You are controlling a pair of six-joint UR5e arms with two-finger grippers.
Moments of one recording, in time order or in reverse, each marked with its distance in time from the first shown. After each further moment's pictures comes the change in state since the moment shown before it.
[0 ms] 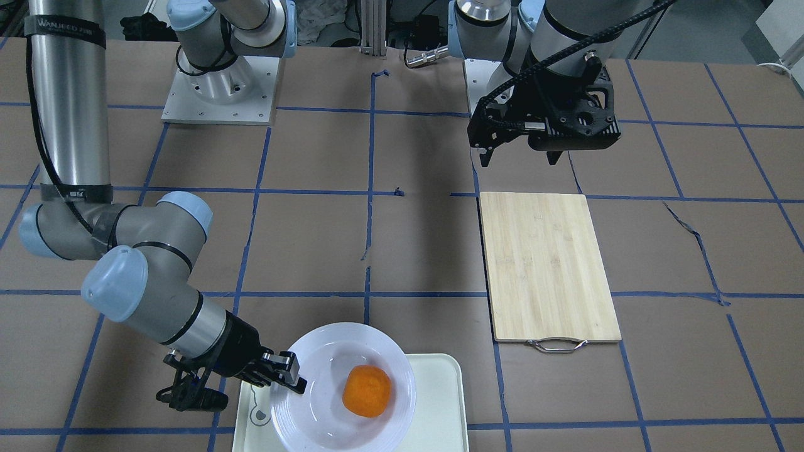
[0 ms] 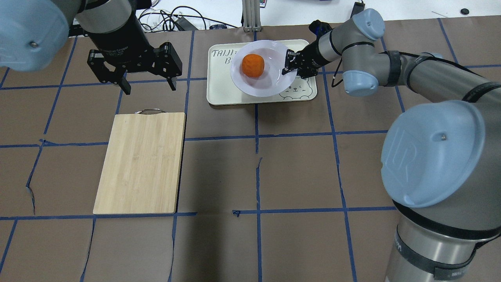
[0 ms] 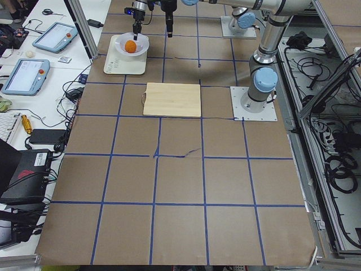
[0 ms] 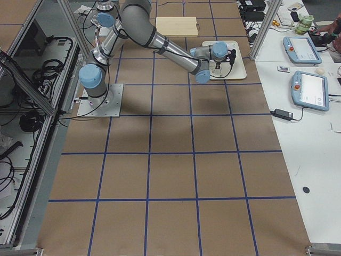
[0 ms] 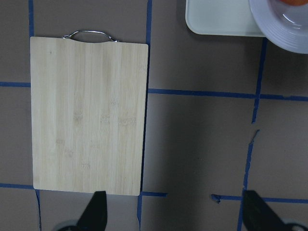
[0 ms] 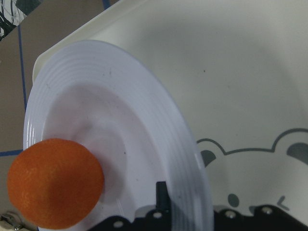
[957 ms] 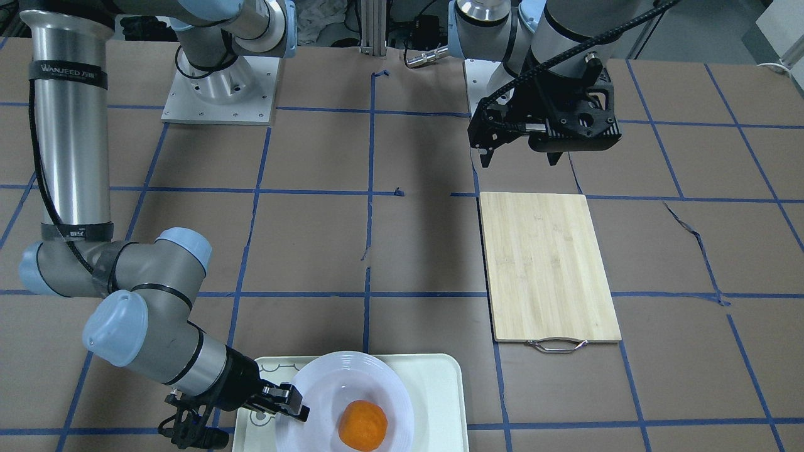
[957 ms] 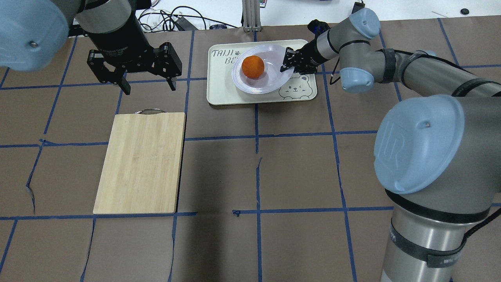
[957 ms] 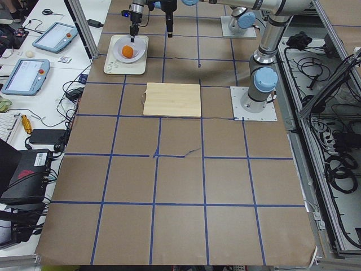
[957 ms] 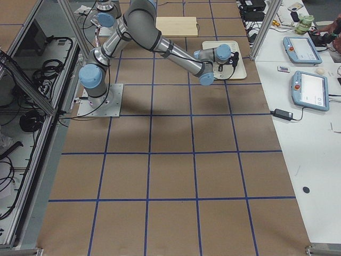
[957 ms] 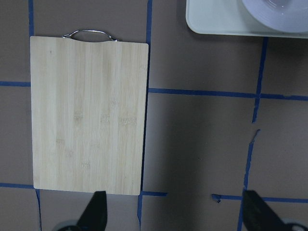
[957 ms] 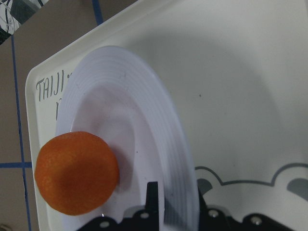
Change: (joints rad) left arm 0.001 0.000 0.000 -0.002 0.000 0.000; right arm 0.000 0.044 -0.062 0.002 -0.005 0.002
